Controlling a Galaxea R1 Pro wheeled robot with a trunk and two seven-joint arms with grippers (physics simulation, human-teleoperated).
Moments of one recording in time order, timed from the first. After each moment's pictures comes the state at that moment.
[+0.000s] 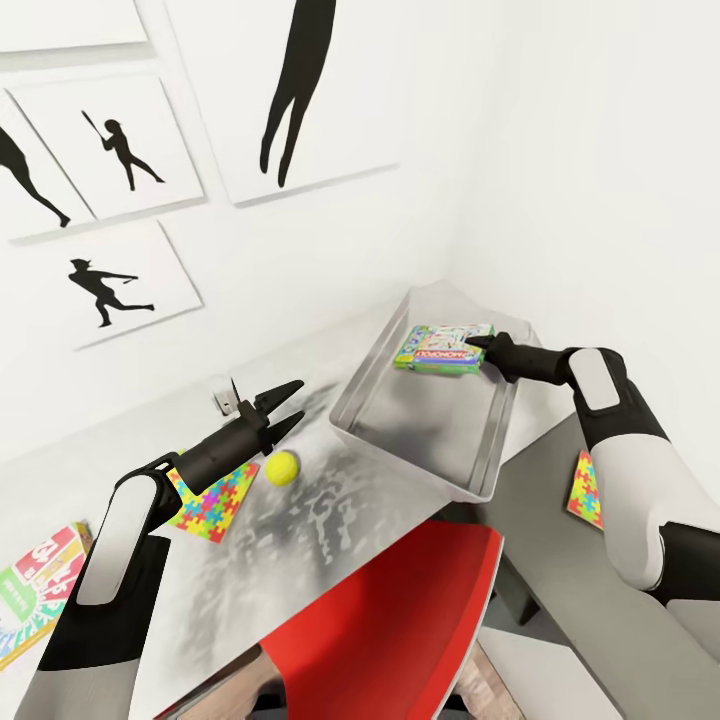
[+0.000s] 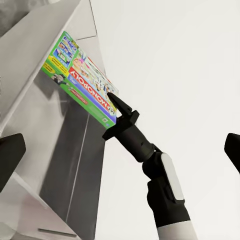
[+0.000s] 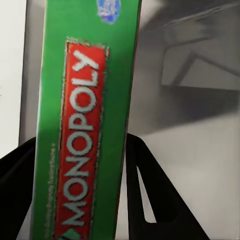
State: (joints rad) left arm -0.53 0.00 0.05 -1.60 1.40 0.87 -0.06; right arm -1.21 -0.17 -0.20 -0.73 -0.77 0.91 0.15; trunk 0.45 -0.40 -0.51
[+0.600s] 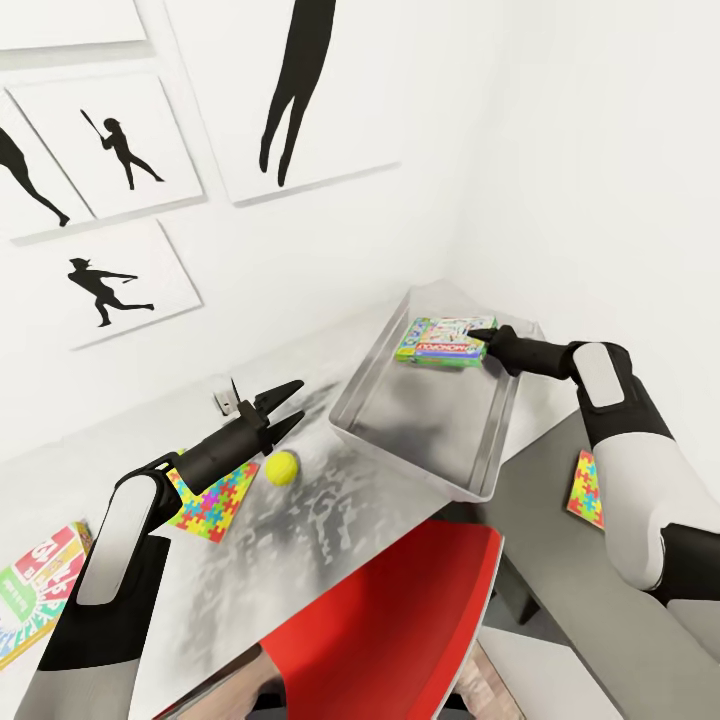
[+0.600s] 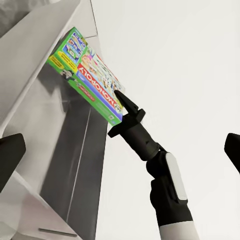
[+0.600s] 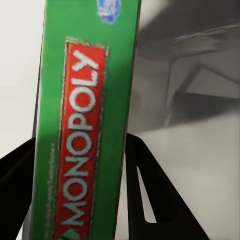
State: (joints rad) left arm -0.53 0.00 0.05 -1.60 1.40 0.87 -0.06; right arm -1.21 -0.17 -0.20 -0.77 -0.77 0.92 0.15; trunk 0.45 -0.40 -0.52
